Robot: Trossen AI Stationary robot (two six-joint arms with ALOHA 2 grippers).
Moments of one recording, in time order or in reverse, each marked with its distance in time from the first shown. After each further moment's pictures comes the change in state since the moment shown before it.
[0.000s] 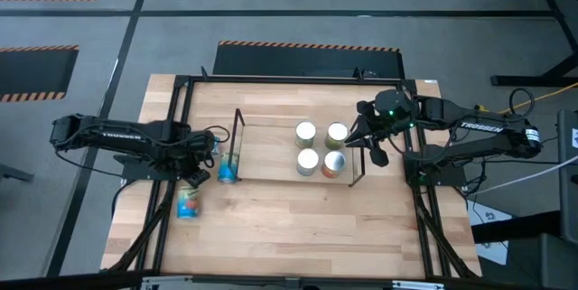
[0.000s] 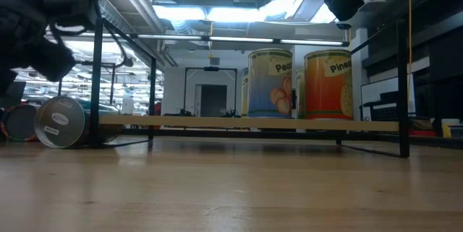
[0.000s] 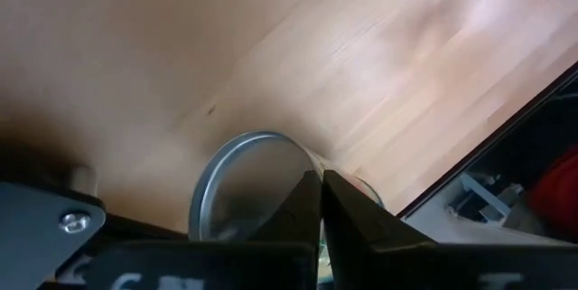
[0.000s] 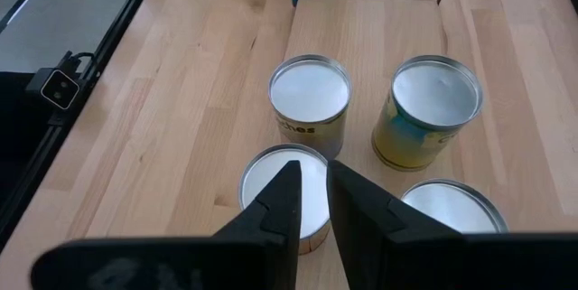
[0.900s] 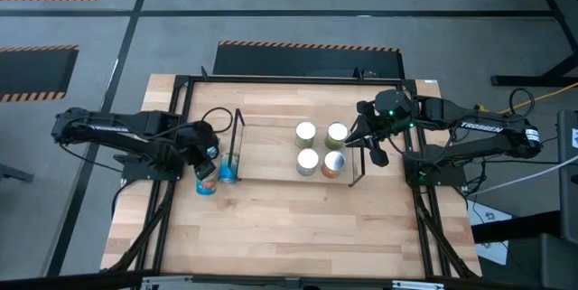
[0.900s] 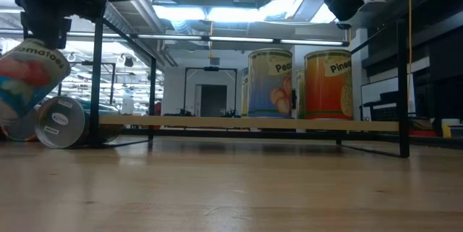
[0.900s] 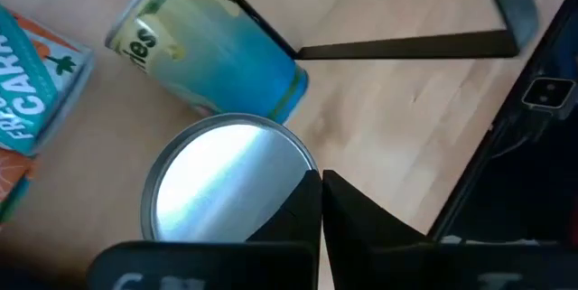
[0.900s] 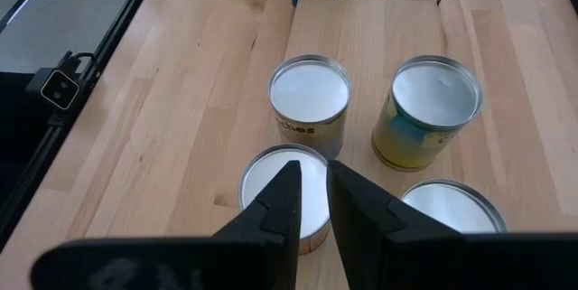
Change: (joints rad) left arm -0.119 0.000 0.308 -0.008 -0.319 0.045; right arm 0.000 0.000 0.000 0.000 0.000 0.000
